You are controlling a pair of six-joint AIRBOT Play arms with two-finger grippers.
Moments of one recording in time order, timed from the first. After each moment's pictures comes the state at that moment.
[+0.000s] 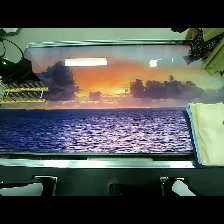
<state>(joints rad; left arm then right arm) 0.09 -1.50 1.99 1.19 -1.70 -1.69 -0.66 -1.21 1.22 -1.74 1.44 1.92</state>
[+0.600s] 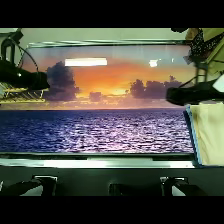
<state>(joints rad) -0.10 -1.26 1.66 1.32 -1.50 -1.60 0.00 -1.14 1.31 -1.27 1.33 1.57</state>
